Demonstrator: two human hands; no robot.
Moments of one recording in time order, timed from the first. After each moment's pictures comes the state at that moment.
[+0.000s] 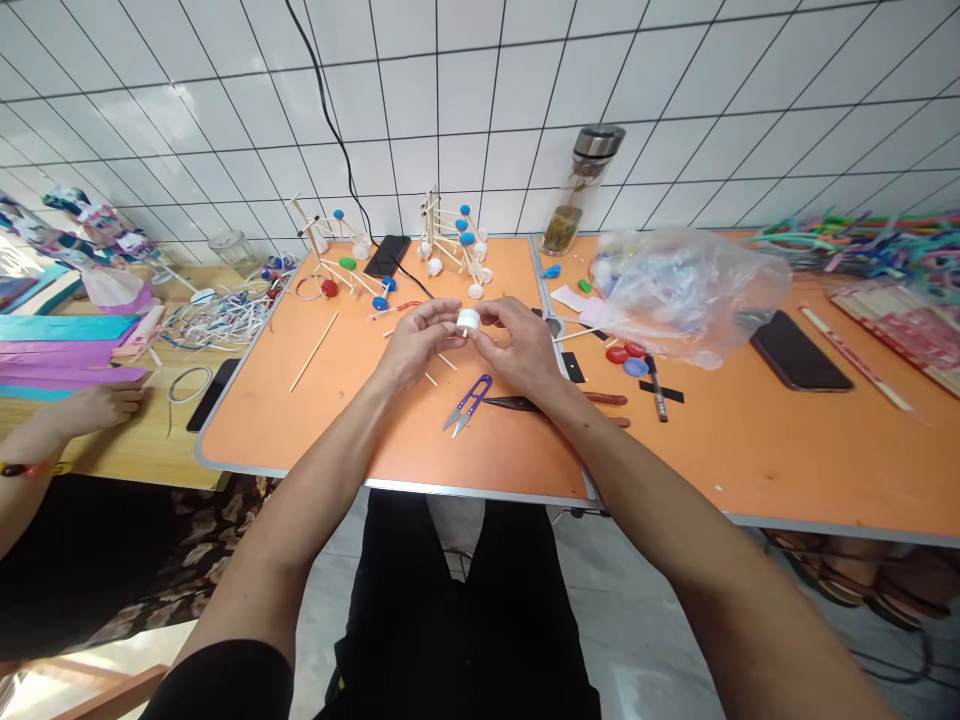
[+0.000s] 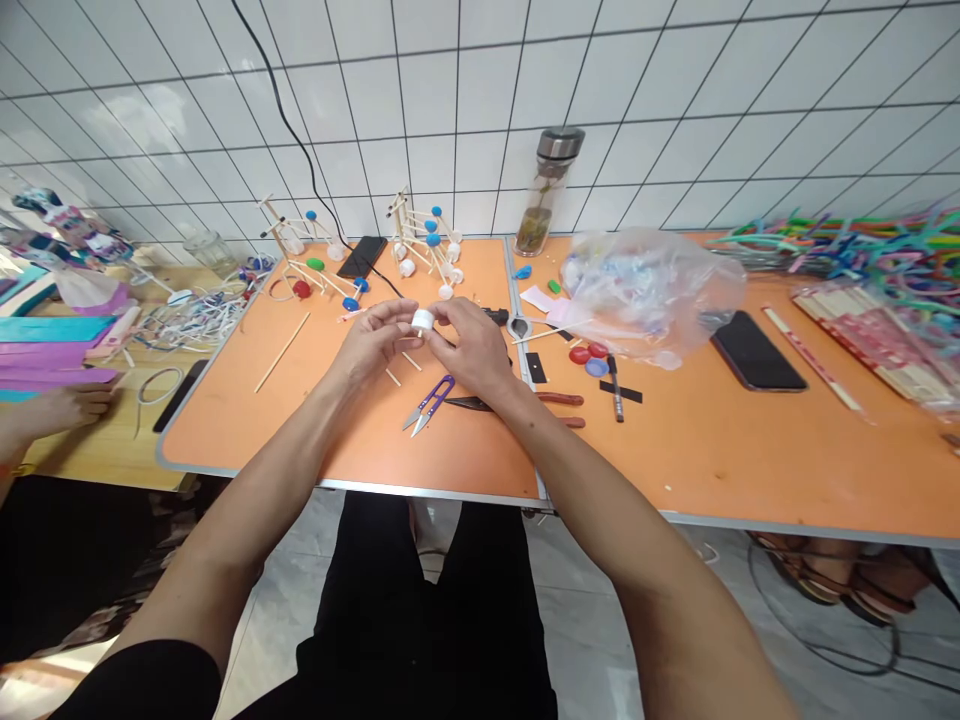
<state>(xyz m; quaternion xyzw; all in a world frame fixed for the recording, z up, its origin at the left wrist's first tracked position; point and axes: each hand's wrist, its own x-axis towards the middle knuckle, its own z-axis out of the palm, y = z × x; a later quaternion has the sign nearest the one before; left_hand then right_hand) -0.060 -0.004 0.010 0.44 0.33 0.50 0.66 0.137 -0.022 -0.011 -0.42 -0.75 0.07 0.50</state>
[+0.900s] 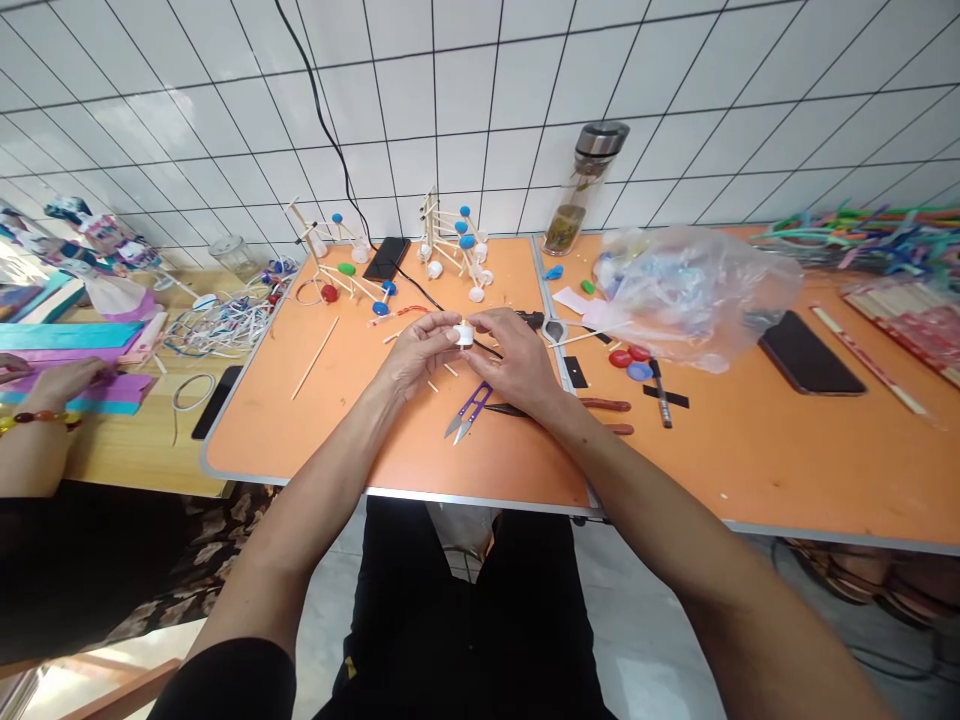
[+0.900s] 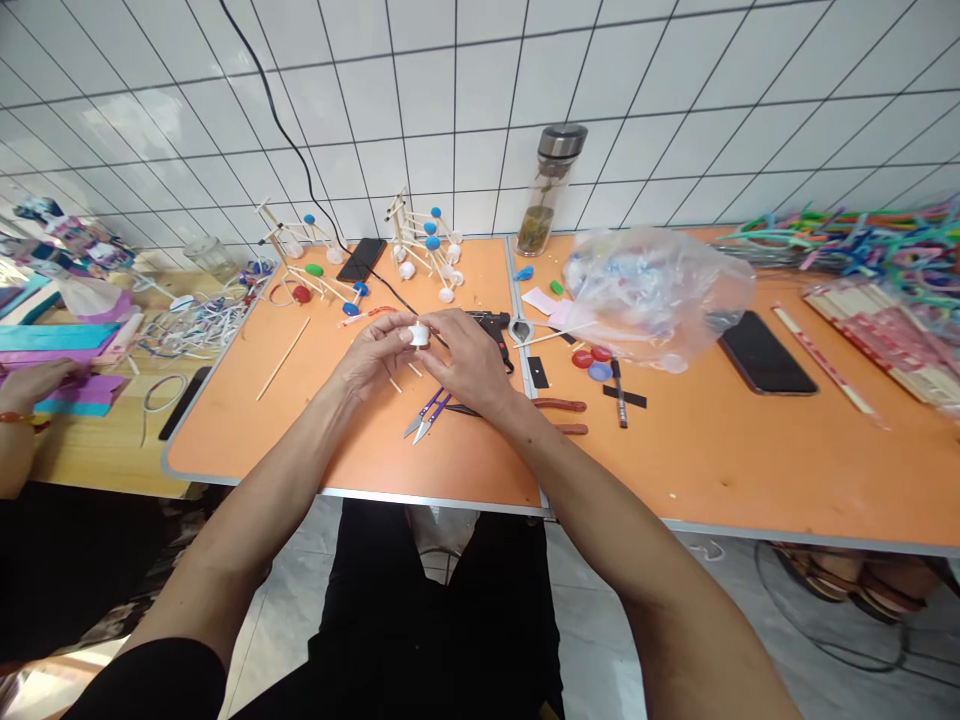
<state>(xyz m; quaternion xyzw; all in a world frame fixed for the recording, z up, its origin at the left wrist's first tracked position) -0.067 0.005 -0.008 0.42 0.31 0.47 0.71 0.134 -0.025 -0.023 -0.36 -0.77 0.04 0.52</state>
